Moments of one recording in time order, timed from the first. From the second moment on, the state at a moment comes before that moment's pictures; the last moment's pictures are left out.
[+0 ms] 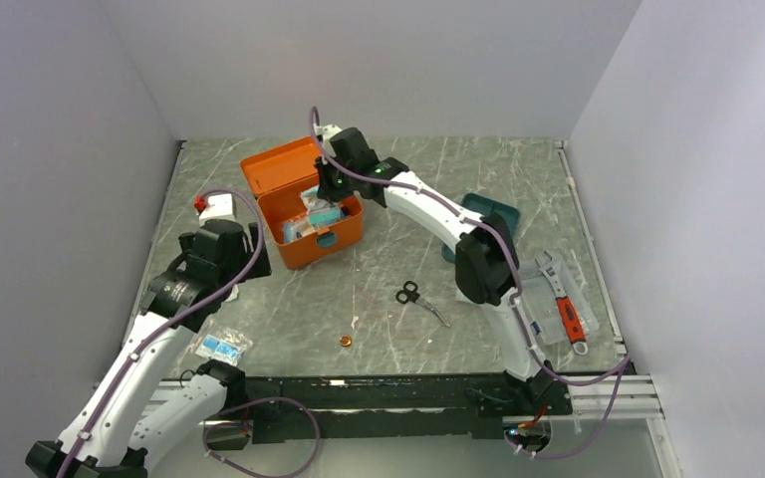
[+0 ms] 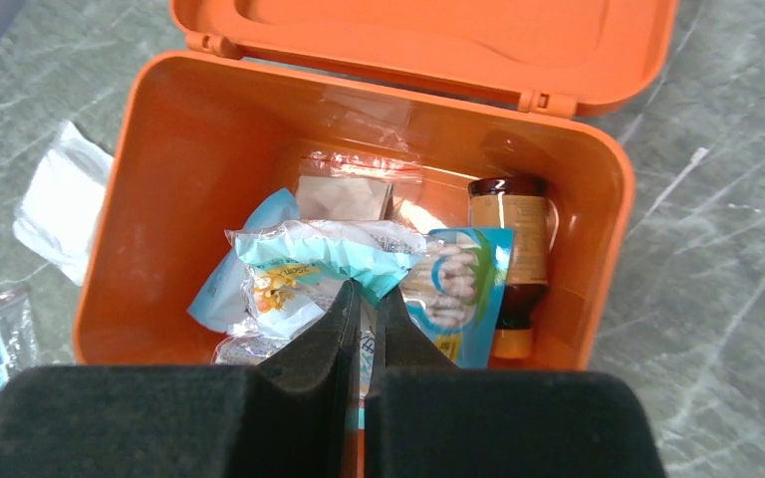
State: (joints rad) left arm -0.39 0.79 0.92 -0.82 -0.44 -0.36; right arm 0.74 2.22 2.06 -0.45 -0.15 0.20
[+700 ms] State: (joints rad) left arm -0.38 0.77 0.82 -1.01 -0.53 -0.68; right arm 0.77 2.33 2.11 -0.46 -0.13 0.19
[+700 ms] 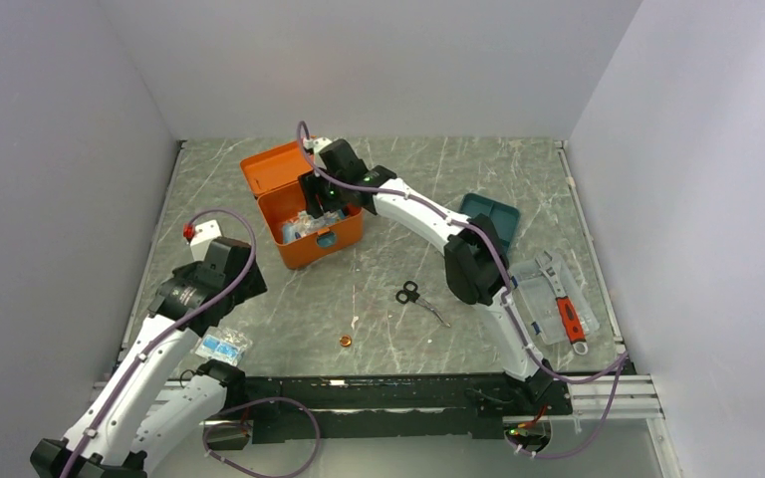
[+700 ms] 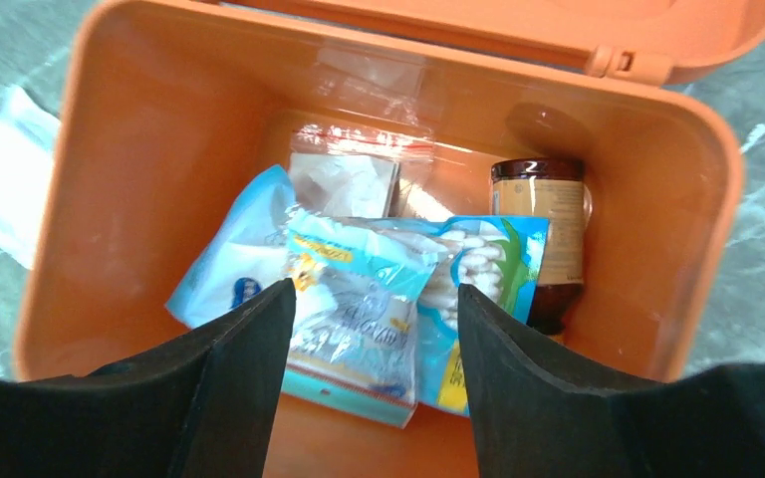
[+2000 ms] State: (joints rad) left arm 0.05 1.03 0.54 -0.91 -0.26 -0.97; right arm 0.85 1.67 1.69 -0.37 0.03 0.17
